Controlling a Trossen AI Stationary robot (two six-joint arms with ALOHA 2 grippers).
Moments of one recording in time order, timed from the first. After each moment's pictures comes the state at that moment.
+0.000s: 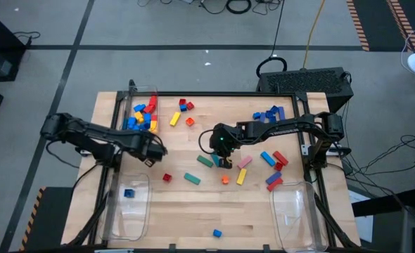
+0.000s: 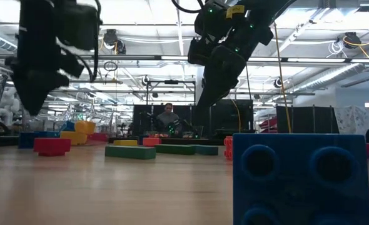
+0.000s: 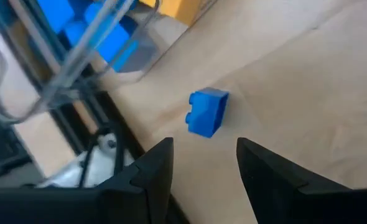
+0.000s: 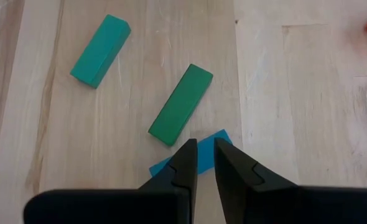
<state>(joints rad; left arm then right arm) -0.06 1.31 0.79 -1.29 -0.24 -1.06 -0.09 1.78 1.20 -0.38 -0.11 -0.02</state>
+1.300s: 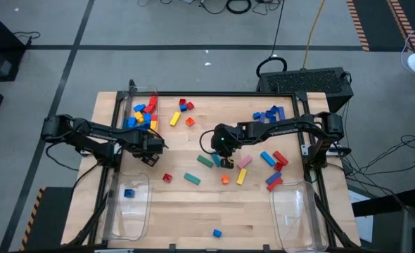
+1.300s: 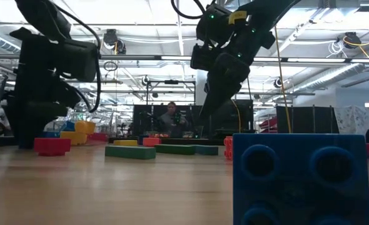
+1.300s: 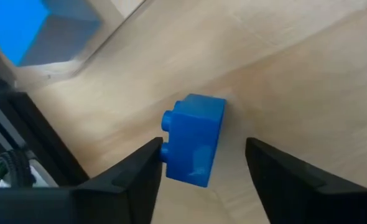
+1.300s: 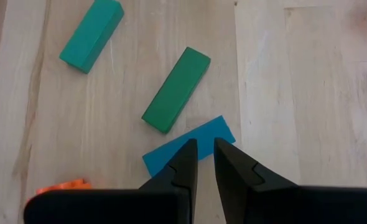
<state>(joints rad) 0.10 1.32 0.56 -0.96 -0.13 -0.93 -0.10 1.78 1.17 -0.37 -0.11 -0.04</state>
